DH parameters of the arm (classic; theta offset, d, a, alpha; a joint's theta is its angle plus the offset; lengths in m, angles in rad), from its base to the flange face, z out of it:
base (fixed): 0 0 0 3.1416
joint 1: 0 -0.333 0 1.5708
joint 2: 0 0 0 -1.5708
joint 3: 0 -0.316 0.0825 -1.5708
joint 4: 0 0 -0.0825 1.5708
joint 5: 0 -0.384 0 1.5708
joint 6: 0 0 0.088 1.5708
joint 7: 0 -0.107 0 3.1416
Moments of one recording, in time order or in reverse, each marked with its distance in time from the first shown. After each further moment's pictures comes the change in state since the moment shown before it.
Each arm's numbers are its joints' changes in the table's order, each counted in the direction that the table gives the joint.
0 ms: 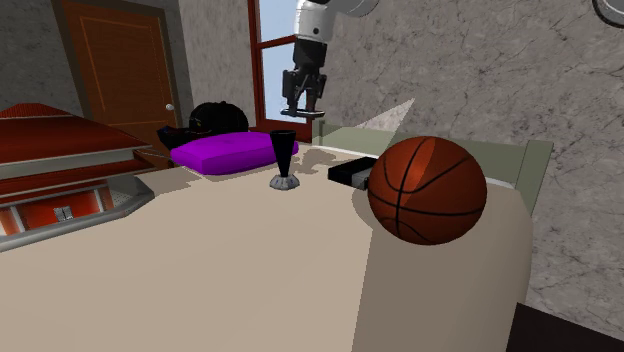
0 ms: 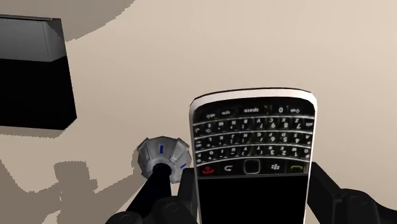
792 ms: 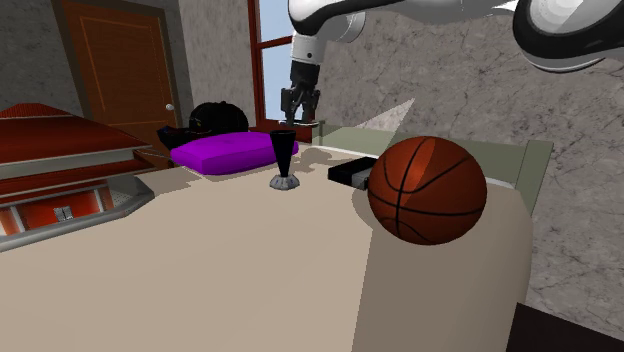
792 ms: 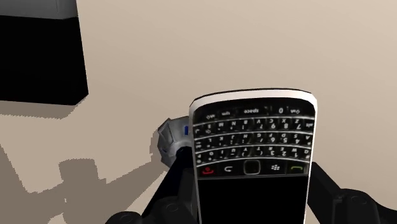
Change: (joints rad) arm 0.027 0.245 0.022 0.272 0.010 0.030 0.061
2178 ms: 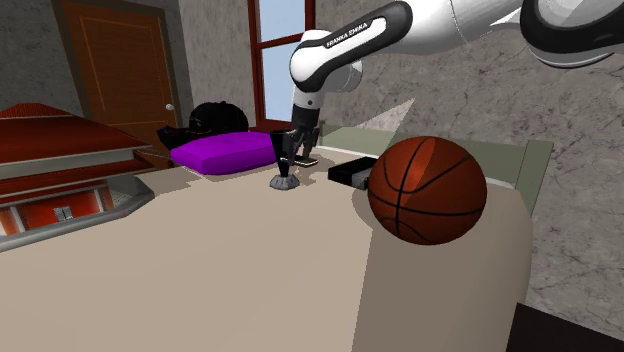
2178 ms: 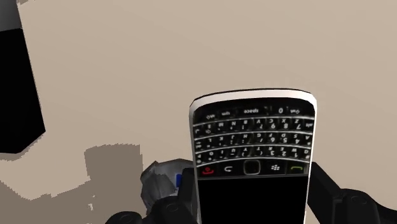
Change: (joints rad) arm 0.011 -0.025 0.002 -0.322 -0.003 -0.297 0.003
